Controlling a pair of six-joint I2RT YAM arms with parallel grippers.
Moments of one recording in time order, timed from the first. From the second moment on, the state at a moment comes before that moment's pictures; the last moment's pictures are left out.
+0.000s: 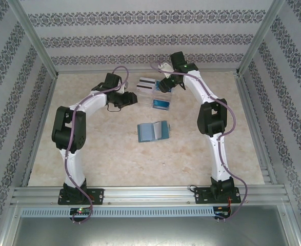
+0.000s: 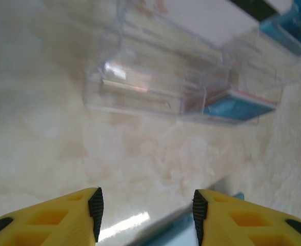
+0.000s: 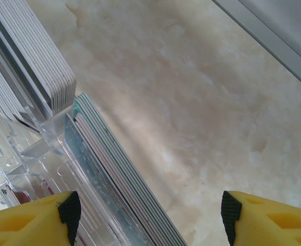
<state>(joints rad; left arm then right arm) -0.23 2.02 1.53 -0.47 0.45 -0.46 0.27 2.43 2.33 -0.91 -0.19 -0.42</state>
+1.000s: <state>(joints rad) -0.24 2.33 1.86 -0.57 0.29 -0.45 0.26 2.43 2.37 -0.92 -0.19 -0.42</state>
